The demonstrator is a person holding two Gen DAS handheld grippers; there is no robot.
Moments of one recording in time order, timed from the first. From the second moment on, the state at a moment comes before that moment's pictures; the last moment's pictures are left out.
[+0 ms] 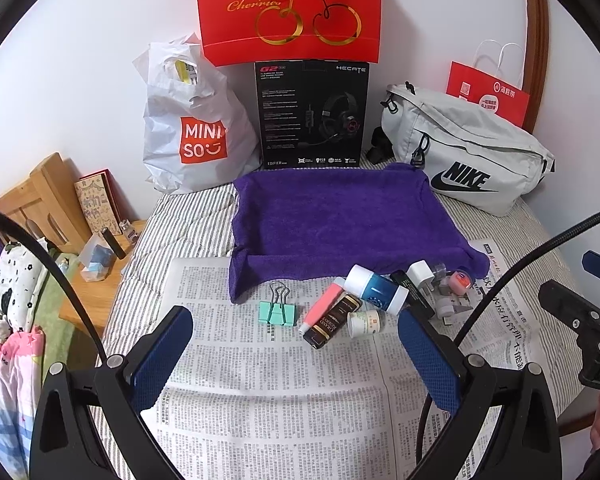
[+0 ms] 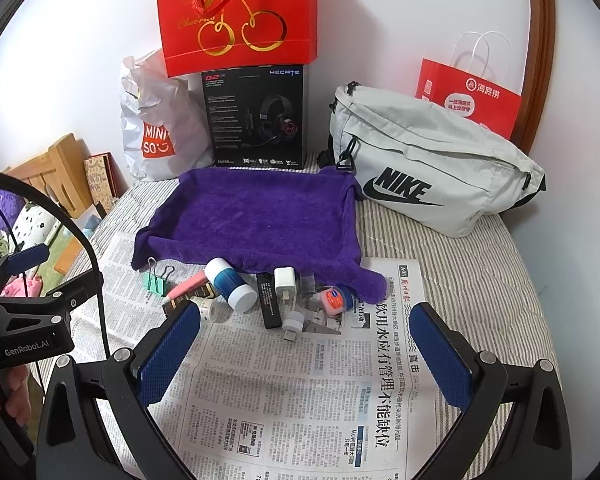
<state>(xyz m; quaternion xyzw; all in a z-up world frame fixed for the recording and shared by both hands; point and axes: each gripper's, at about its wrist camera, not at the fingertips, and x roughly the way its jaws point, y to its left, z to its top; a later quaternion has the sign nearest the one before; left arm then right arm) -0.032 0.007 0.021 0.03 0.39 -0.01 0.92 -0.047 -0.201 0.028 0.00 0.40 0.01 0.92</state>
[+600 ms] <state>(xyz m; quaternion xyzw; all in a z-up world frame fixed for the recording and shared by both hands) -0.034 0.002 0.021 0.03 0.39 -0.02 0.92 -0.047 -0.203 0.027 0.00 0.40 0.01 0.92</state>
